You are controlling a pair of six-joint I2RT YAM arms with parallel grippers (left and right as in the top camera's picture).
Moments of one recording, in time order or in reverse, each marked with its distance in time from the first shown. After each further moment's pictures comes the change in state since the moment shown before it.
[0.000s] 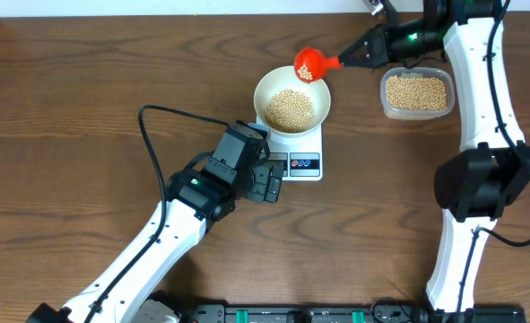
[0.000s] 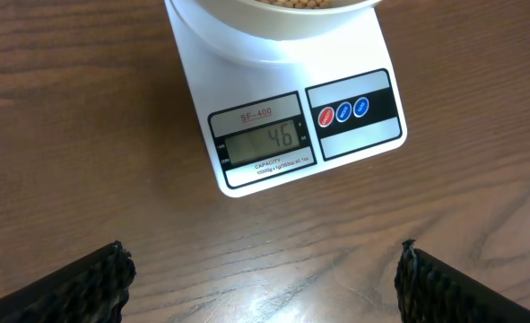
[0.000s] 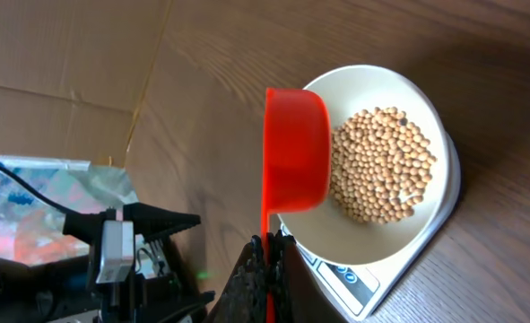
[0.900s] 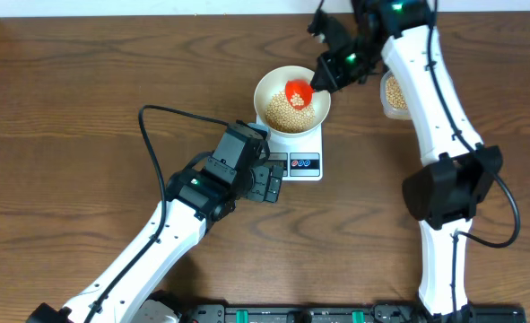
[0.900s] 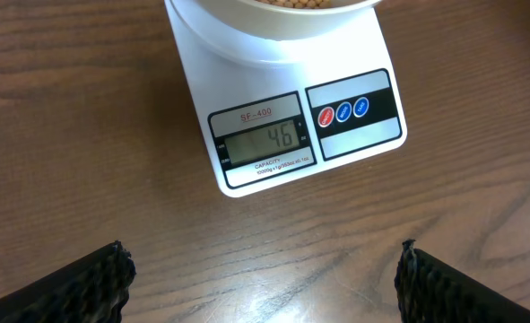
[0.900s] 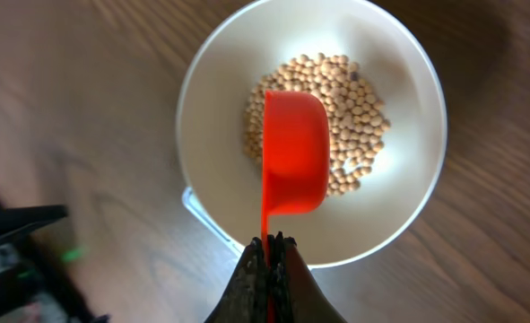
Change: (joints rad) left arm 0.000 0.000 0.000 0.000 0.000 0.000; right arm 0.248 0.000 0.000 0.012 0.536 0.024
